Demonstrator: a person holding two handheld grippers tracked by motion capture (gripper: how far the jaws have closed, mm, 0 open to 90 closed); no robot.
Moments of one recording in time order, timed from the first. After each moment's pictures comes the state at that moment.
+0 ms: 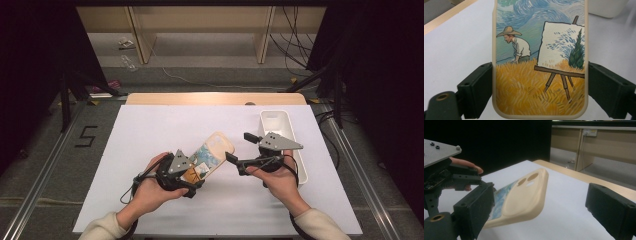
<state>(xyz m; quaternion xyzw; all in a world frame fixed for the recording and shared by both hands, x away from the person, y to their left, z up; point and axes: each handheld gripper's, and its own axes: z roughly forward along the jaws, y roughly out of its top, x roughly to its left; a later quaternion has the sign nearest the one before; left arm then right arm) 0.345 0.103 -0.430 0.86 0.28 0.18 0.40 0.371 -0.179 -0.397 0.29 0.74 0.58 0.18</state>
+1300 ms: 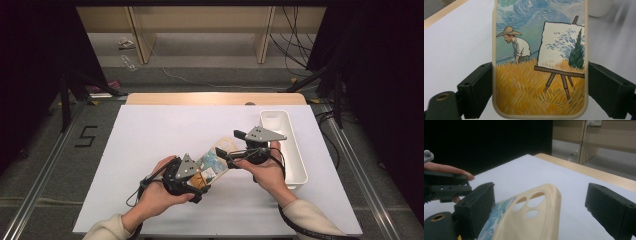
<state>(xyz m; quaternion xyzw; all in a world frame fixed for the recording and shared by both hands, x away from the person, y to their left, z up) 0.337 0.088 -0.433 0.86 0.26 0.17 0.40 0.395 -0.153 -0.404 0.30 0.75 0.57 0.16</state>
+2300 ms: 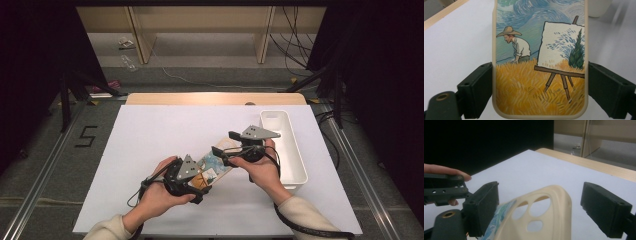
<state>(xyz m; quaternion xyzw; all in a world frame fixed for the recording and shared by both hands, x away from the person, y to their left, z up) 0.336 0.085 -0.434 0.86 0.25 0.17 0.40 0.402 -0.144 -0.410 0.32 0.75 0.56 0.14</state>
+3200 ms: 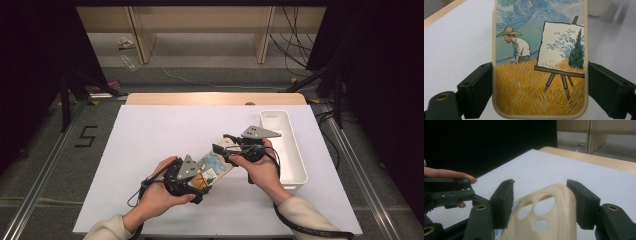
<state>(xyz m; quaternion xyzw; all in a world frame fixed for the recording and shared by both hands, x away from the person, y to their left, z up) 0.337 0.086 -0.435 0.87 0.25 0.17 0.40 0.403 -0.145 -0.412 0.33 0.75 0.57 0.11</state>
